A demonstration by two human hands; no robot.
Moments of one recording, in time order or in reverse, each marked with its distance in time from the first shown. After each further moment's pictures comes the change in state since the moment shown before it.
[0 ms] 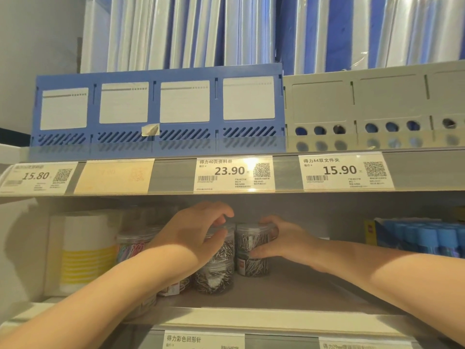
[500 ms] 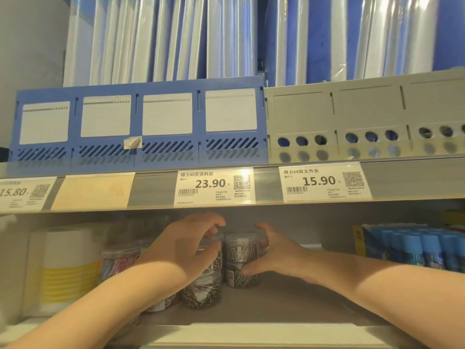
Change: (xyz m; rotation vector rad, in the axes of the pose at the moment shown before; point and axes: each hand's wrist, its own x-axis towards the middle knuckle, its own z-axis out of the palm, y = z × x) left_hand 0.005 0.005 0.006 0.003 0.010 -0.001; right_hand -0.003 0.004 0.001 0.051 -0.035 0.024
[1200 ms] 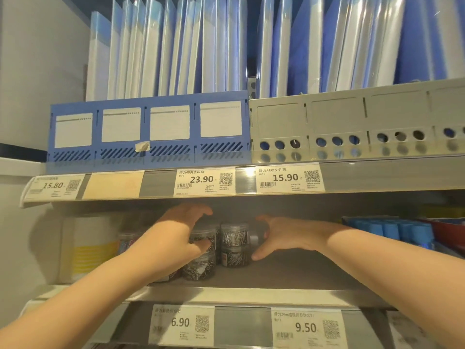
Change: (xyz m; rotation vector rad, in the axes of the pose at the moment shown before) left_hand -0.019 0.021 -0.021 0.189 -0.066 -0.091; right_hand -0.031 -0.024 -0.042 -0.342 -0.197 0.096
